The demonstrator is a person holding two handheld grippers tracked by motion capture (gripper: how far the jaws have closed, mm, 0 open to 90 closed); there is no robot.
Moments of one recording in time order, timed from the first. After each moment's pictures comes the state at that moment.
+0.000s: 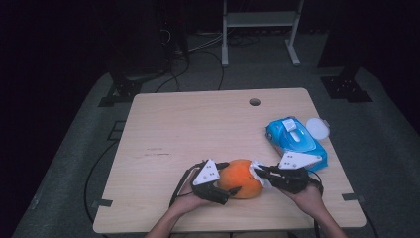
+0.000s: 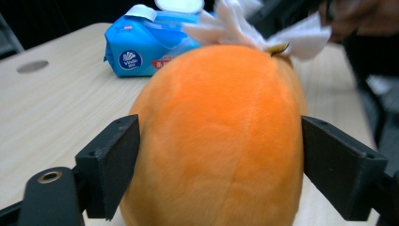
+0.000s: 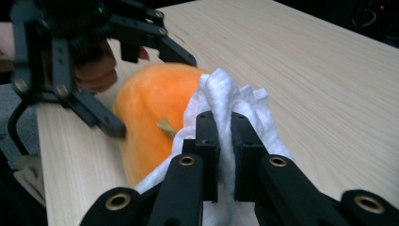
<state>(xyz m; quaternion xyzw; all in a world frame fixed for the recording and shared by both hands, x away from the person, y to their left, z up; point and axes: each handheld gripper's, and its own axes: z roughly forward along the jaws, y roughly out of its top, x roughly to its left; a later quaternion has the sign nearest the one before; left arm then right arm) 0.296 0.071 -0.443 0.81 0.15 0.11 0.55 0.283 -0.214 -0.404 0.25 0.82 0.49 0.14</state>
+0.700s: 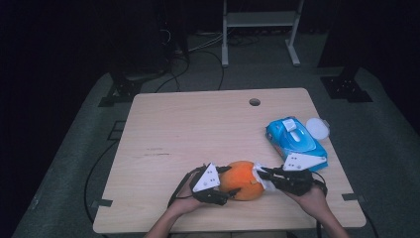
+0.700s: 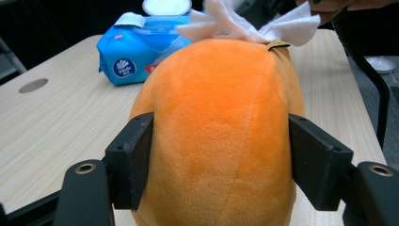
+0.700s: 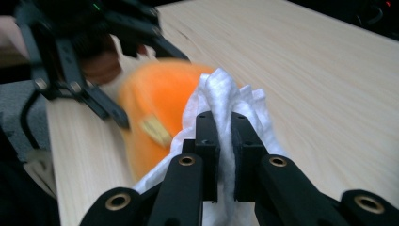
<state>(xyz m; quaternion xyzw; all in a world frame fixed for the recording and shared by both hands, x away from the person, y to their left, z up) 0.288 0.069 -0.445 0.82 0.10 0.16 0.54 0.278 -0.224 -0.406 0.25 0.83 0.49 0.13</state>
